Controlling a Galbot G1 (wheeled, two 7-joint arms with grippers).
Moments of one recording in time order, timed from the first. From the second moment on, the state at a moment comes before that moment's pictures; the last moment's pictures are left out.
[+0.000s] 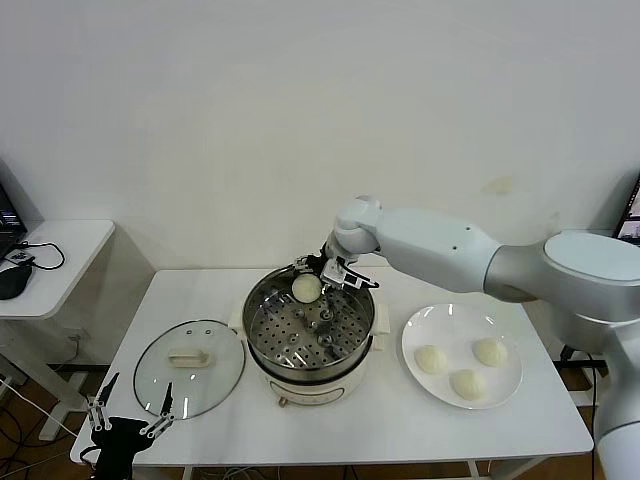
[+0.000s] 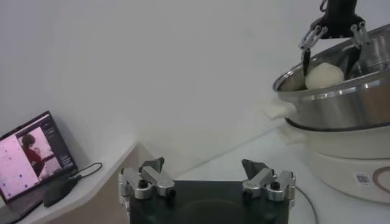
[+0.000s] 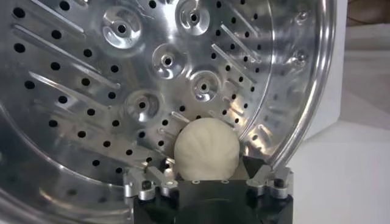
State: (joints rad) left arm 1.87 -1.36 -0.79 -2.19 0.16 -0.03 -0.03; right arm 0.49 1.25 -1.29 1.13 -0.14 0.31 -0.80
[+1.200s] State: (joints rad) left arm 1.84 -1.31 -0.74 -2.20 0.14 -0.02 -0.02; right arm 0.43 0.47 -1.23 1.69 0.08 -0.30 -0.96
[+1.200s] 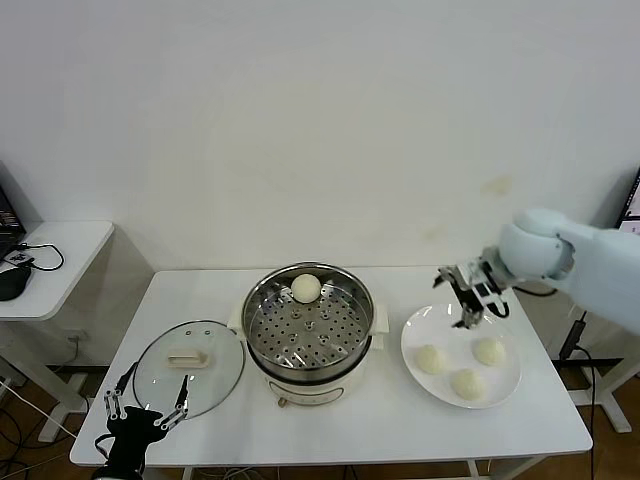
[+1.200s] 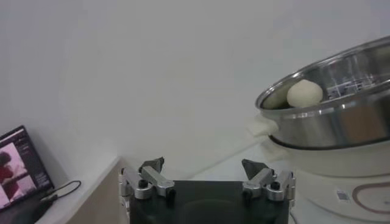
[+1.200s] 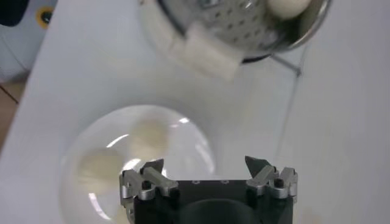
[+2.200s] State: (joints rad) left arm 1.85 -1.32 -0.79 -2.17 0.14 -0.01 -0.01; right arm -0.03 0.65 -0.91 1.41 -0.07 -0.28 -0.93
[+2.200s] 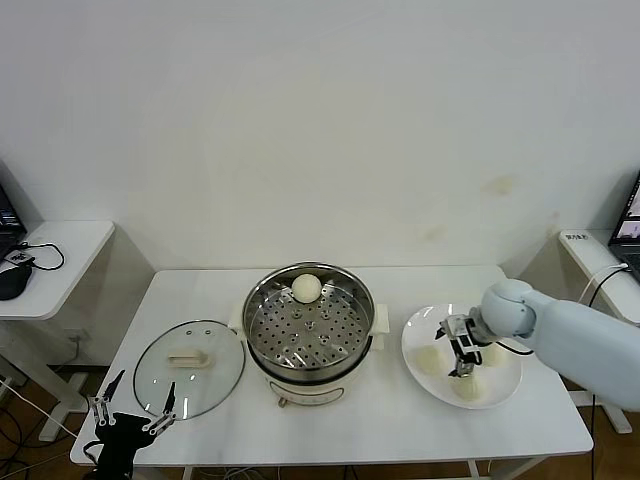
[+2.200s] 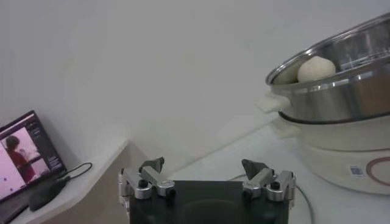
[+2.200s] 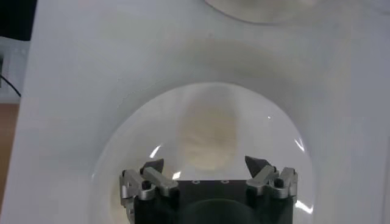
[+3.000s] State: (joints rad) left arm 1.85 -1.32 -0.80 -2.17 0.14 -0.01 -0.01; right arm 0.01 0.69 -0.90 1.36 -0.06 -0.30 -1.00
